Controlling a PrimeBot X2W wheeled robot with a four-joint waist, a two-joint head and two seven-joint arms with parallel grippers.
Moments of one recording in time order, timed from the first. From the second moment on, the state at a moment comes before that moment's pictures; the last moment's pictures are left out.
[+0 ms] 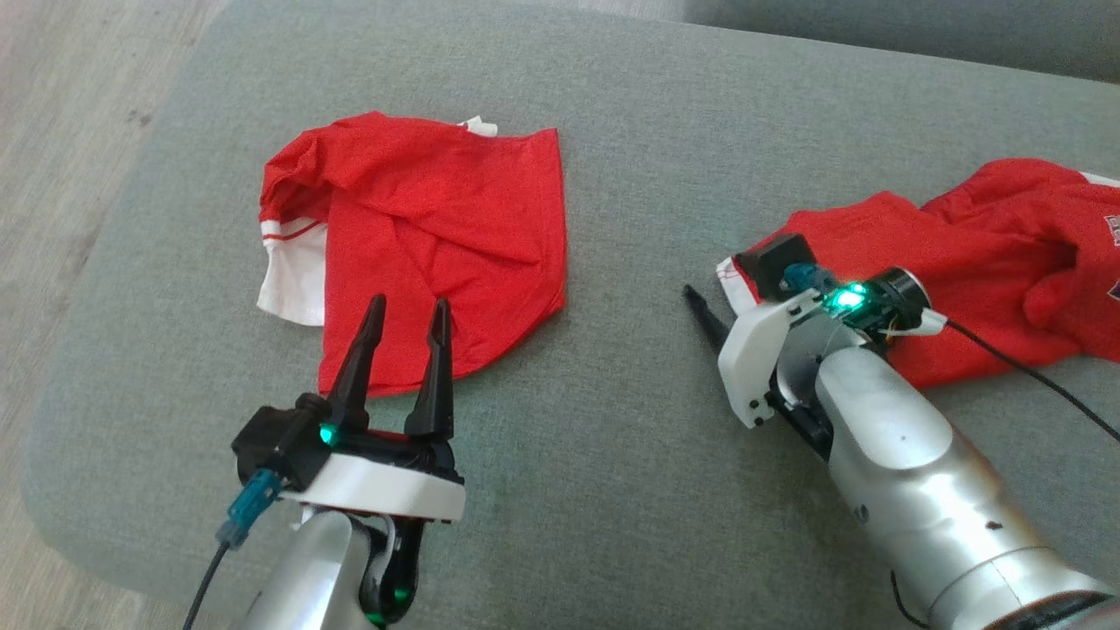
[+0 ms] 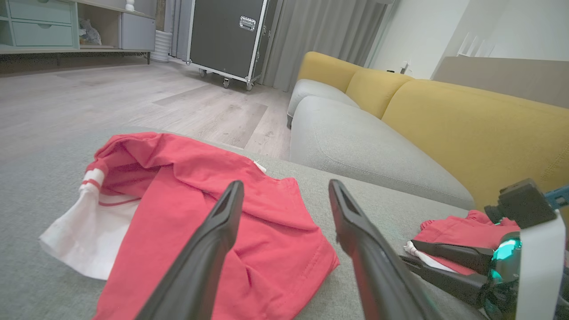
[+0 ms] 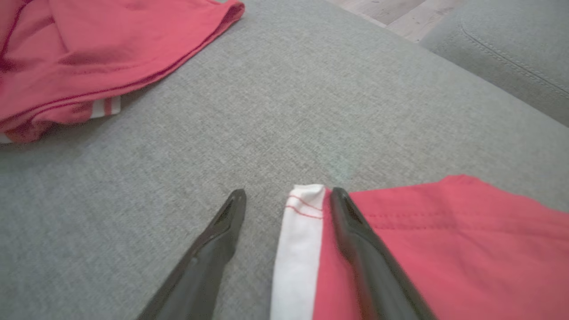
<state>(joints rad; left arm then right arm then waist) -0.22 0.05 -0.32 0.28 -0.42 -0.11 -0.25 -0.67 -0.06 0.45 0.94 0.04 0.13 0.07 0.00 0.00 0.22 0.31</state>
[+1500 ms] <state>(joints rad) -0.16 0.05 -0.20 0.25 -0.36 -0.12 -0.25 -0.31 -0.05 -0.27 0.68 0.14 0.13 -0.25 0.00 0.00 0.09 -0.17</state>
